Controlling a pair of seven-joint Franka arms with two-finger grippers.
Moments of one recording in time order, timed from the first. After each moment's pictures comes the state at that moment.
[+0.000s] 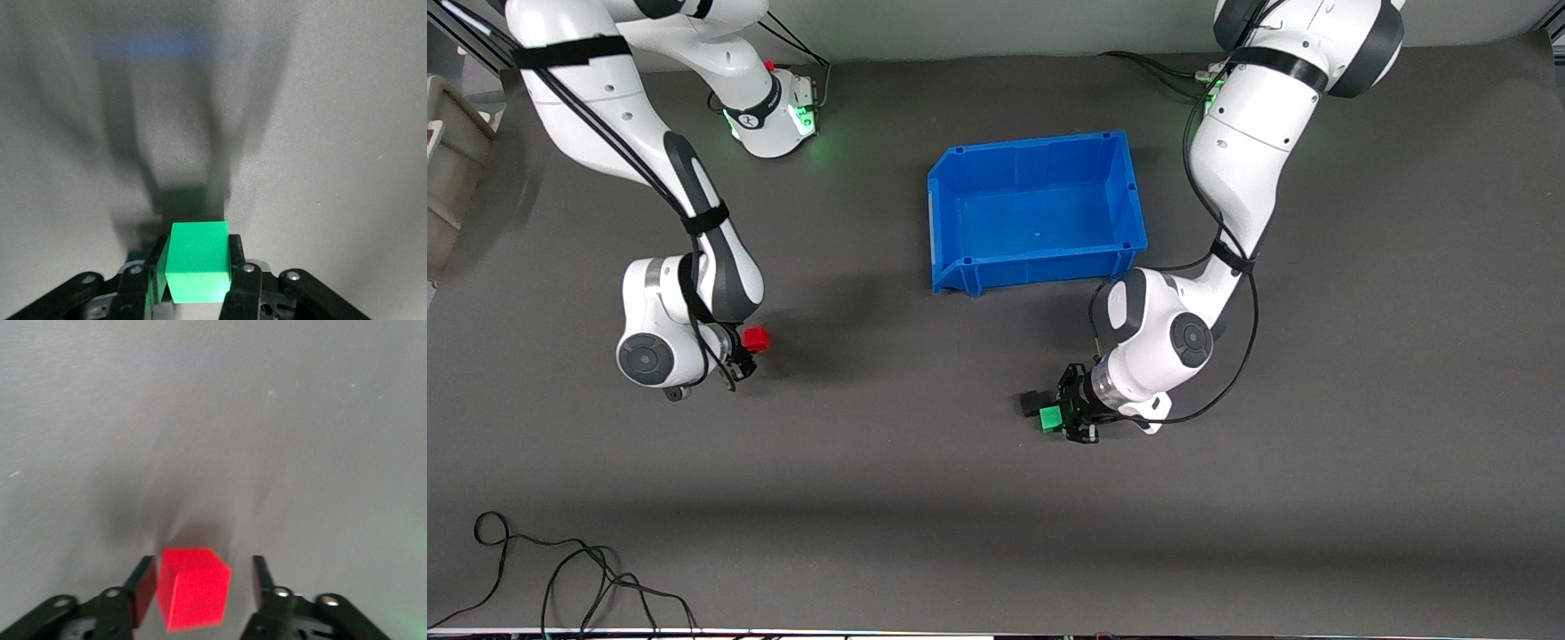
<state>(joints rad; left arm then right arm) -0.47 0.84 -0.08 -1.52 -0.61 2.65 -1.72 0.28 0.54 -0.21 -1.96 -0.02 2.06 1.24</state>
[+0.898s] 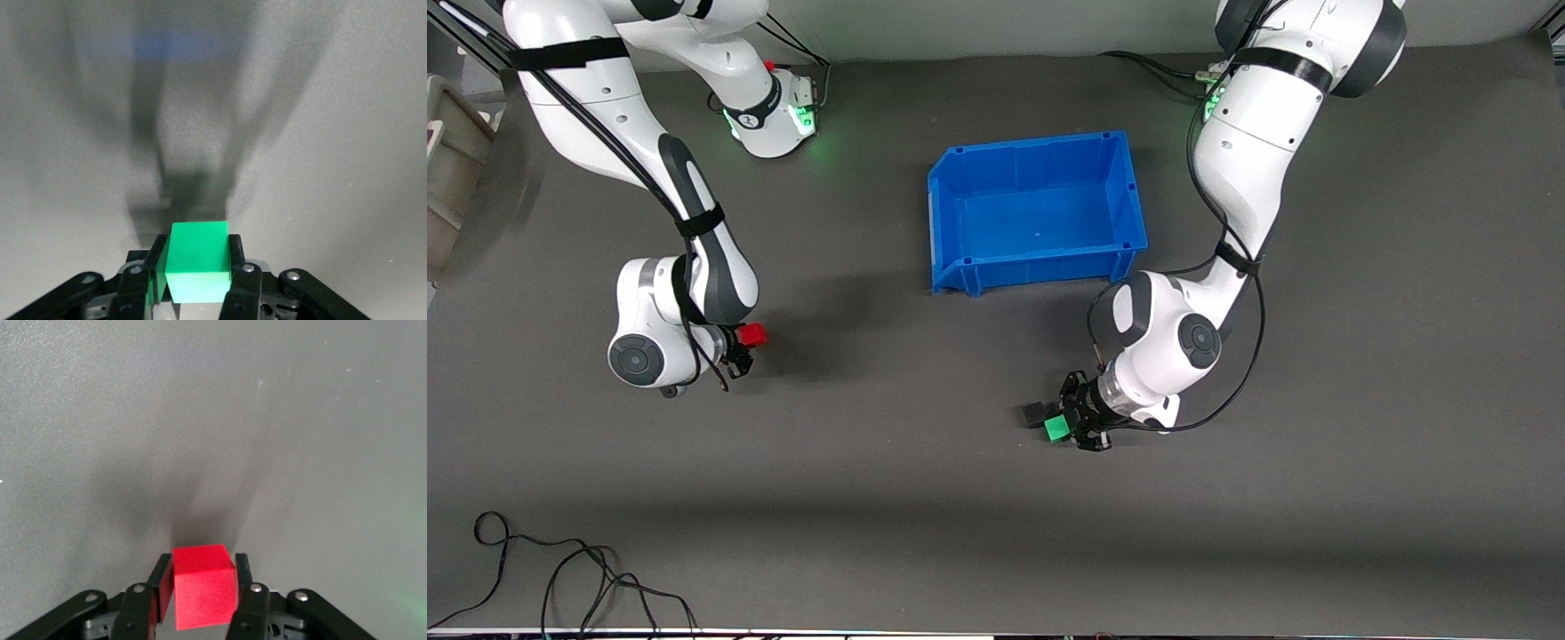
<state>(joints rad) -0.46 0.84 -0.07 -1.51 -0.61 2.68 -1.91 0.28 0.52 -0.23 -1.96 0.04 2.06 1.25</state>
